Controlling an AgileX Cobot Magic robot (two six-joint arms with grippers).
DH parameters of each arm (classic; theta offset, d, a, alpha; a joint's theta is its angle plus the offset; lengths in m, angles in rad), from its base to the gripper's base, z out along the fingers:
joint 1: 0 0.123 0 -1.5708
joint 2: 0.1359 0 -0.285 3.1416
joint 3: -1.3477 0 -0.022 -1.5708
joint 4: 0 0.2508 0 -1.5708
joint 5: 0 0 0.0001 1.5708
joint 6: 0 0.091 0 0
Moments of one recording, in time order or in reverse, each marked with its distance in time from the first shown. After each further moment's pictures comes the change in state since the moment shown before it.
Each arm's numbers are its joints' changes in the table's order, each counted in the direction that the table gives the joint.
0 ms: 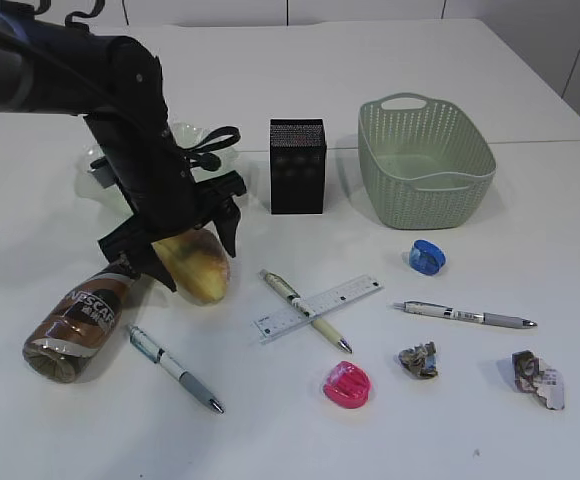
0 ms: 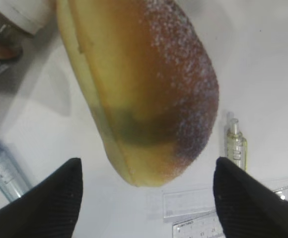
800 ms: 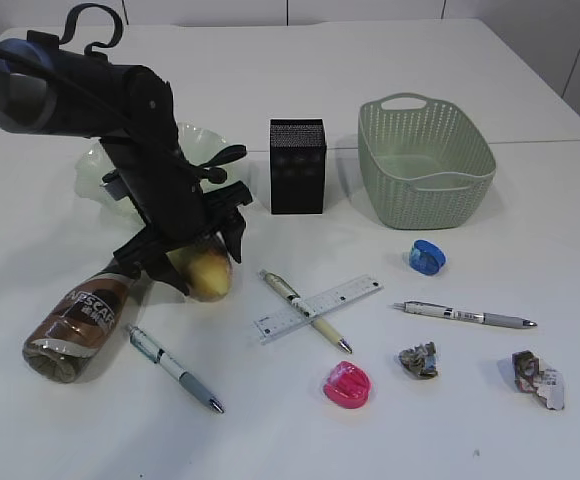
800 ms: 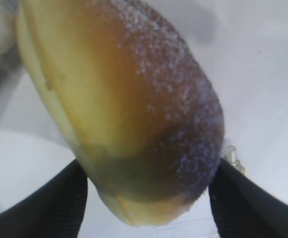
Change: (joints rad) left arm 0.000 0.055 0.002 0.000 -0.093 -0.011; right arm 0.000 0.000 0.000 0.000 0.000 0.000
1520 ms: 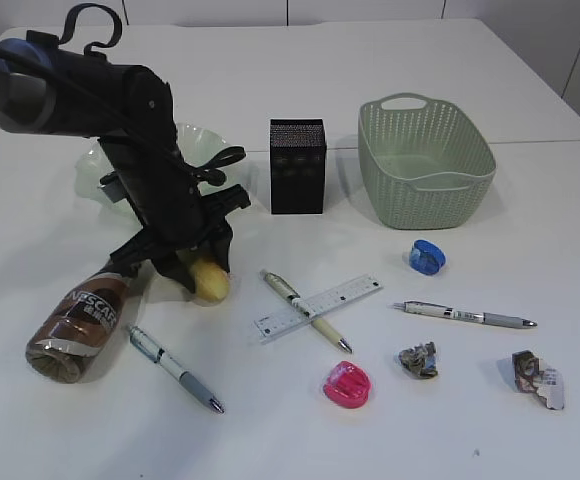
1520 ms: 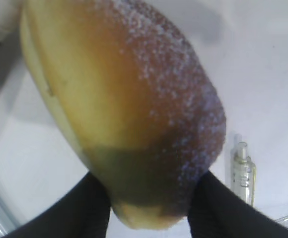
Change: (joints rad) left arm 0.000 0.000 0.000 0.002 0.028 -0.001; right arm 0.000 0.000 0.000 0.000 0.000 0.000
